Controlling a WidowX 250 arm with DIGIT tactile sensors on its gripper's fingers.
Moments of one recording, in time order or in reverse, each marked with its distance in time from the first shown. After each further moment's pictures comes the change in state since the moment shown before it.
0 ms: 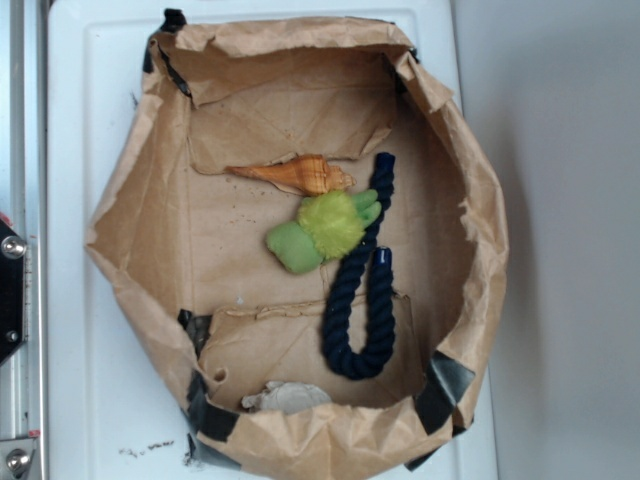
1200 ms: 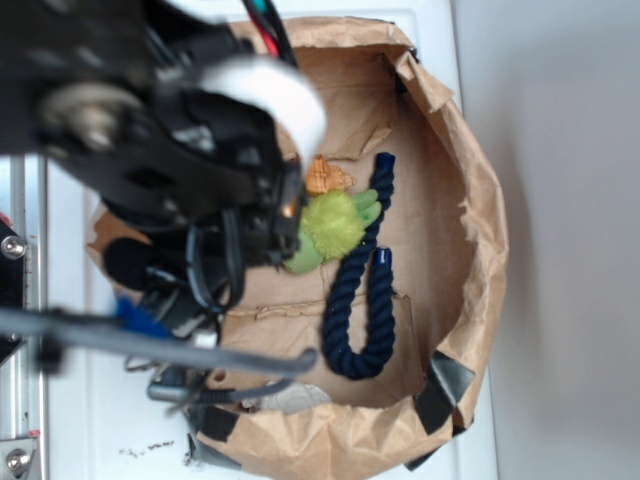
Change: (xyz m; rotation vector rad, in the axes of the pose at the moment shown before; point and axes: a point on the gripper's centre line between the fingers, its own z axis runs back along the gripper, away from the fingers) arm 0.075 0.039 -0.085 -0.114 -0.045 -0.231
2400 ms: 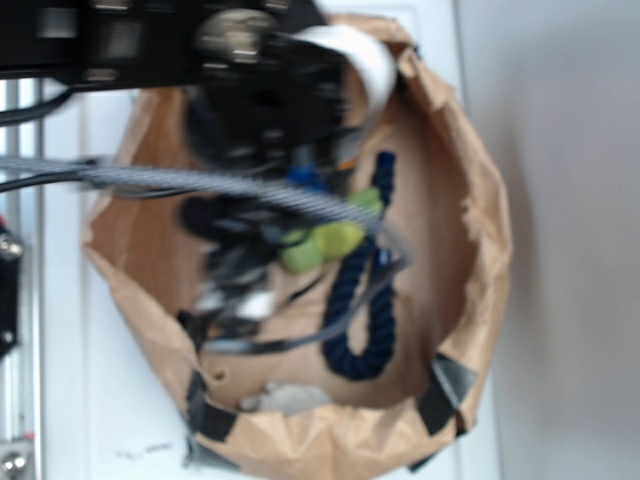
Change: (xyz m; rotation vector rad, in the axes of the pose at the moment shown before) arm 0.015 0.043 -0.031 -0.042 -0.013 0.109
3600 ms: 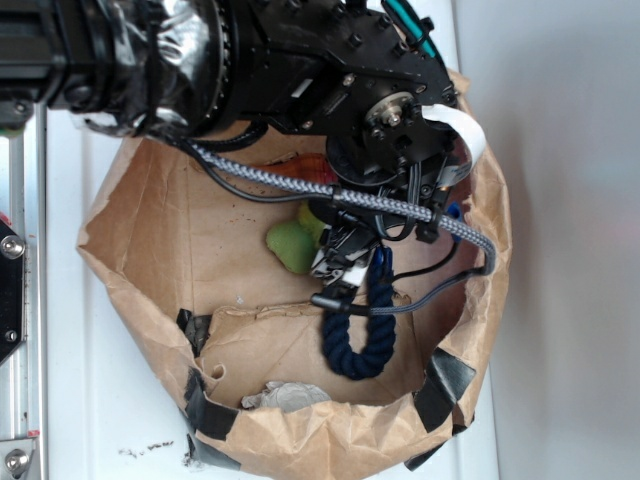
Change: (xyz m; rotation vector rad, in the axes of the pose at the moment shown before) arm 0.034 0.014 -0.066 0.057 -0.035 -0.320
